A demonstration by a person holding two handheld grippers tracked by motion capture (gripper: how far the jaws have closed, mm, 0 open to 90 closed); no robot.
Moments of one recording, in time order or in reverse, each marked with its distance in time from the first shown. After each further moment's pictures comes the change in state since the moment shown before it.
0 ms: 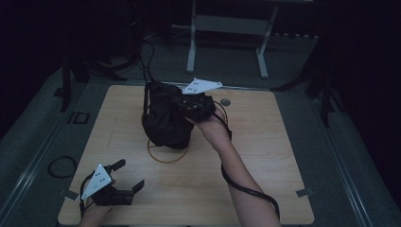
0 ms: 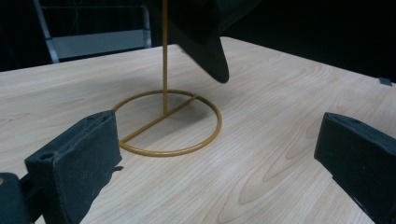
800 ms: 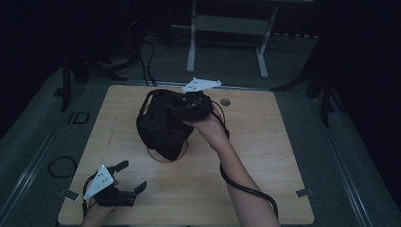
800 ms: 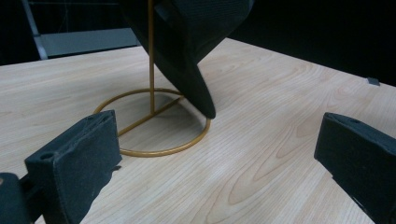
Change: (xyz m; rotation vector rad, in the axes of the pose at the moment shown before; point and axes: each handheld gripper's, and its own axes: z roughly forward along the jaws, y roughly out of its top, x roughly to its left) left arm -0.003 -0.001 0.004 0.001 -0.024 -0.012; right arm -0.005 -0.003 0.010 -0.002 0.045 0.081
